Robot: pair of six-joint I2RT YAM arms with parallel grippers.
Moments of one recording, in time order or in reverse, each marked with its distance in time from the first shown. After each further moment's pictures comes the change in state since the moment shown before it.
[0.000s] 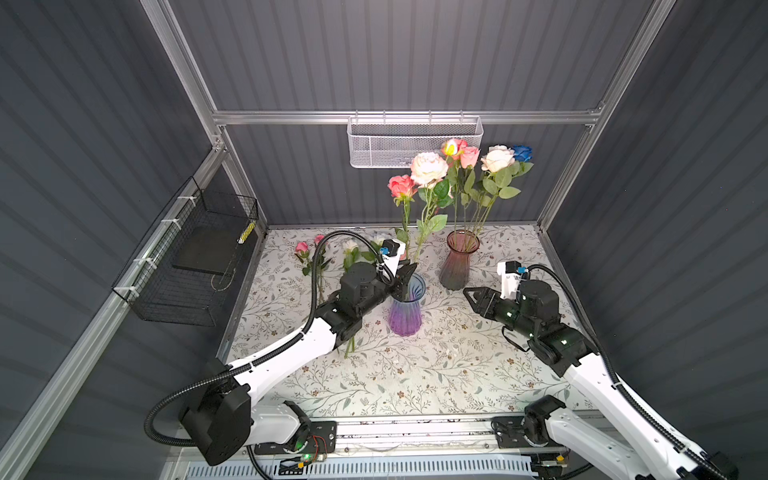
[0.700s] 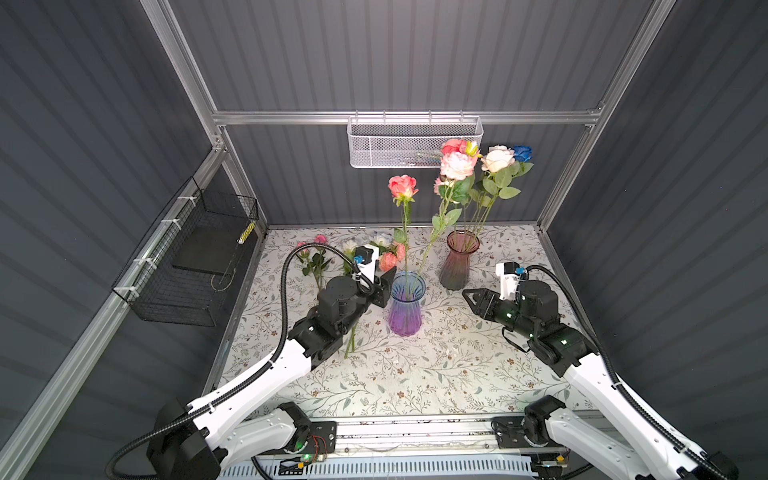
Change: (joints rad) left arm -0.005 -0.270 -0.116 -0.147 -0.320 -0.042; right arm 0.000 -0.006 0.003 -0.024 -0.016 -0.024
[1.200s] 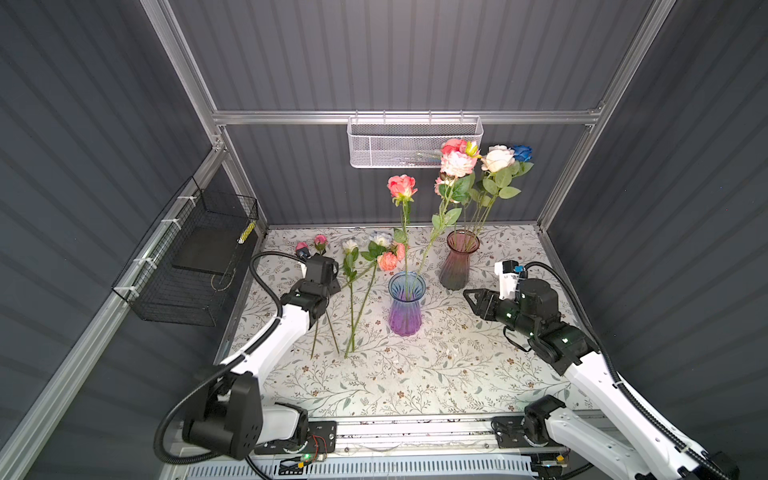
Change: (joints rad) left arm 0.478 0.346 0.126 -0.431 -0.113 -0.406; right arm 0.000 0.020 0.022 -0.029 0.020 -0.090
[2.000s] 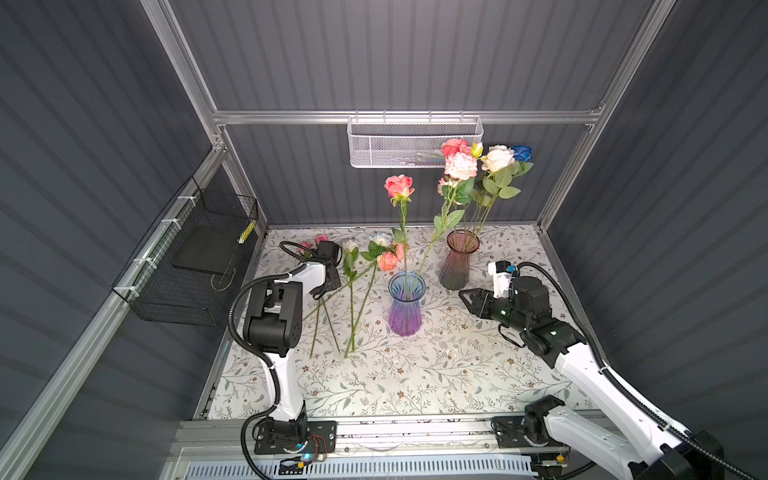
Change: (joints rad) left arm 0.101 0.610 0.418 -0.198 0.066 0.162; right arm -0.040 0.085 -0.046 0.105 -0.081 -0.003
